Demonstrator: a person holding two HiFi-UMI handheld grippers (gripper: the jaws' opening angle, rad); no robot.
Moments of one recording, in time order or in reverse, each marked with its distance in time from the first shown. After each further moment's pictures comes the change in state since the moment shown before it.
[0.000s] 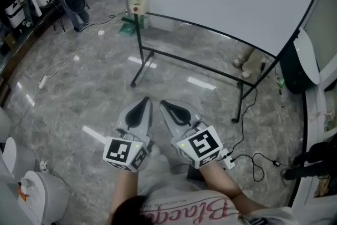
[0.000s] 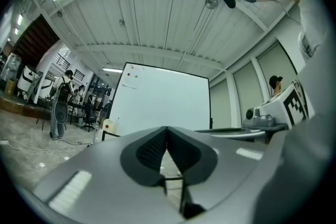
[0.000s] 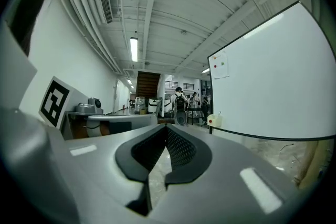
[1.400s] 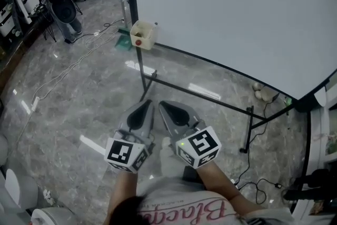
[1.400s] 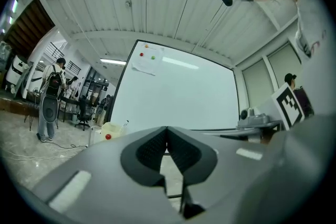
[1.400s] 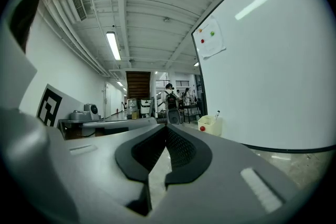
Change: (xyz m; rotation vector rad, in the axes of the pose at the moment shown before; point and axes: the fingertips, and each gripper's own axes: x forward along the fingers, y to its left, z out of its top) left arm 0.228 0.195 -0.008 -0.019 0.042 -0.040; right arm 0.250 -0.178 0.008 0.102 0.010 -0.017
